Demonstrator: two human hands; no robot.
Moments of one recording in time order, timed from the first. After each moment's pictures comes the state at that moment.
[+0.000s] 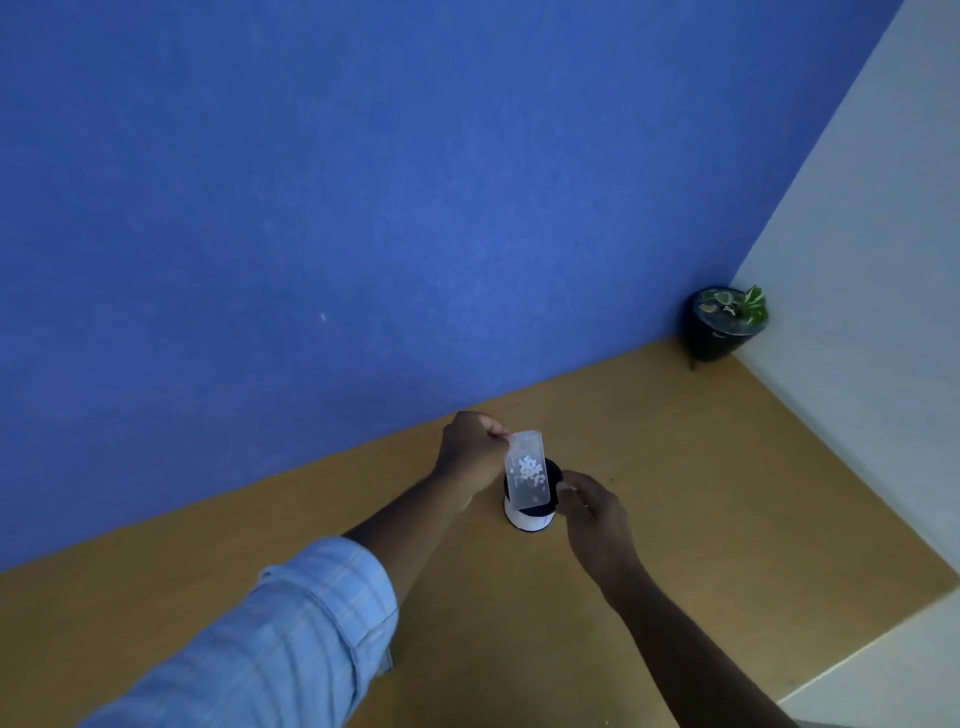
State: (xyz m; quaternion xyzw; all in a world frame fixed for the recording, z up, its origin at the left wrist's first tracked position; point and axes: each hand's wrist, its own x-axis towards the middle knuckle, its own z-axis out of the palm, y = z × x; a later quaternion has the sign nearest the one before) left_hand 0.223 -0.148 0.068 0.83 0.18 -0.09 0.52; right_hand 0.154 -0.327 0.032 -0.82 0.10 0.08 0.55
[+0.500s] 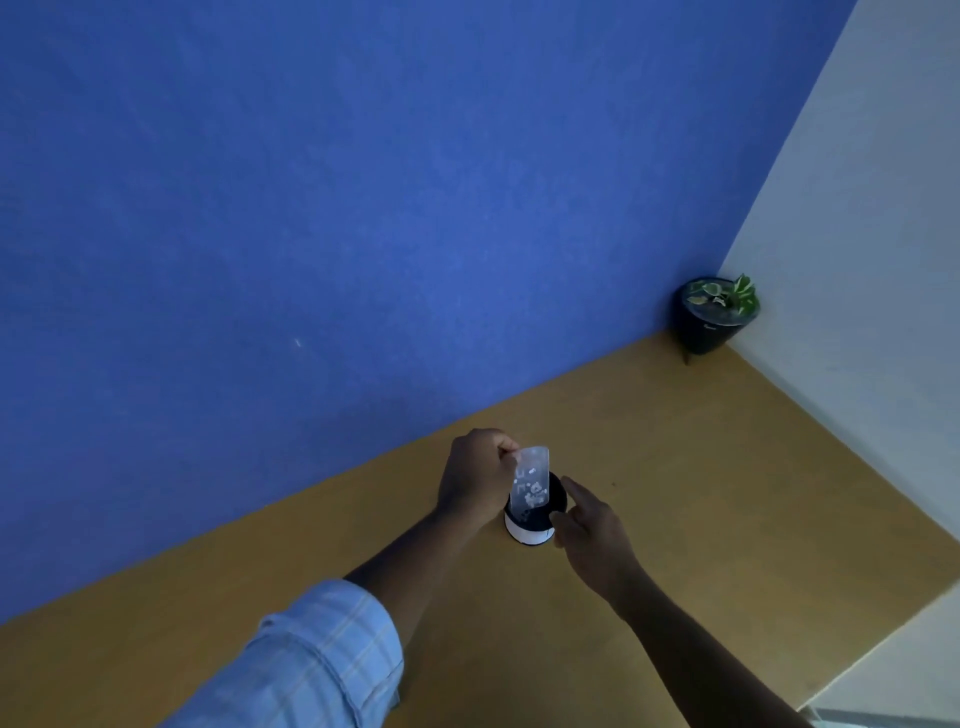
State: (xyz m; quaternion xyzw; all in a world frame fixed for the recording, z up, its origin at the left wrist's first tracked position) left_hand 0.227 -0.158 0.052 0.91 0.05 -0.03 0.41; right_hand 0.167 -0.331 0.012 -0.84 0.05 0.13 0.52
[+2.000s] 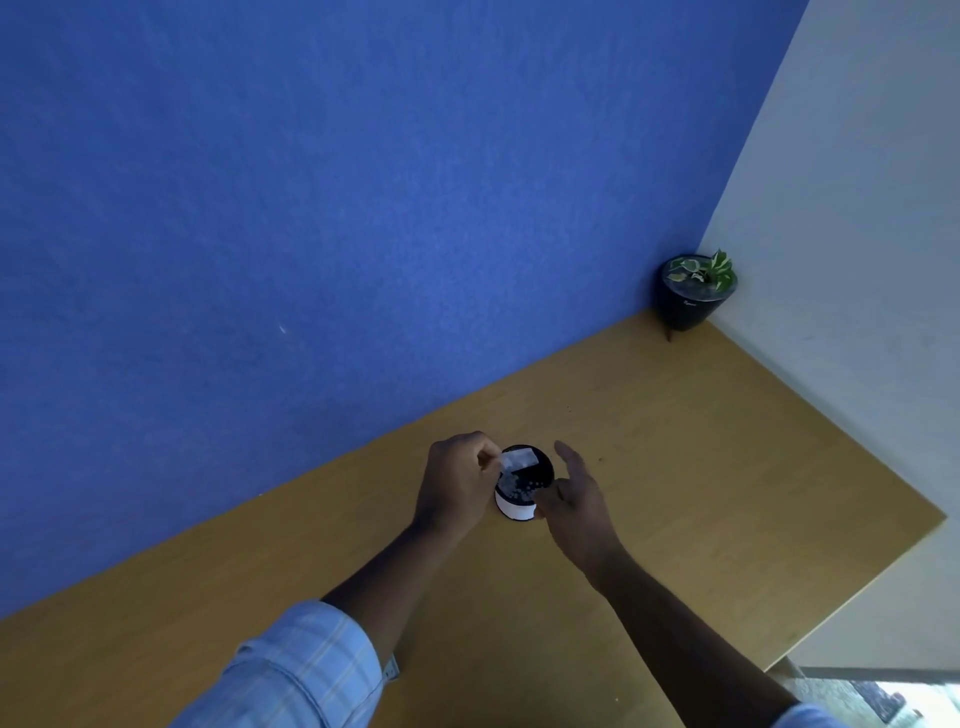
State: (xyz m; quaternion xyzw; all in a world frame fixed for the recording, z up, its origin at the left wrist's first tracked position) left_hand 0.187 -0.147 0.049 0.91 -0.02 0.04 0.41; right_hand 0.155 -0.322 0.021 -0.78 0.10 0.11 0.60
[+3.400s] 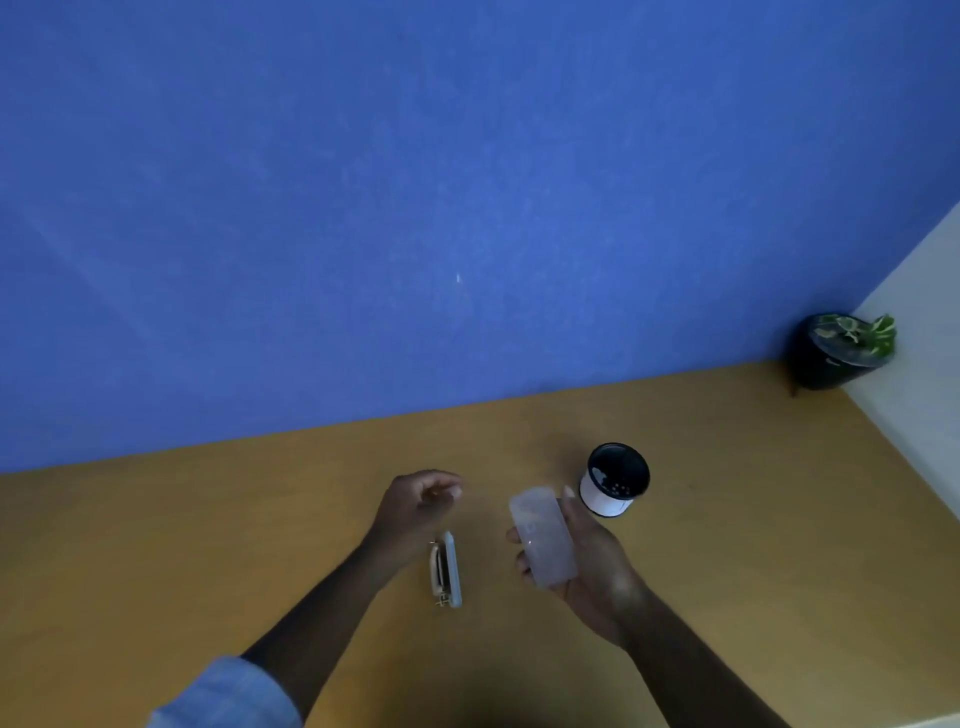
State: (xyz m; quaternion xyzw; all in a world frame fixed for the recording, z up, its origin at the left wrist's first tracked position) left_hand 0.048 0.001 0.042 0.82 0.19 -0.03 0.54; right_hand 0.076 -0.243 0.071 -0.50 0.11 0.40 0.76
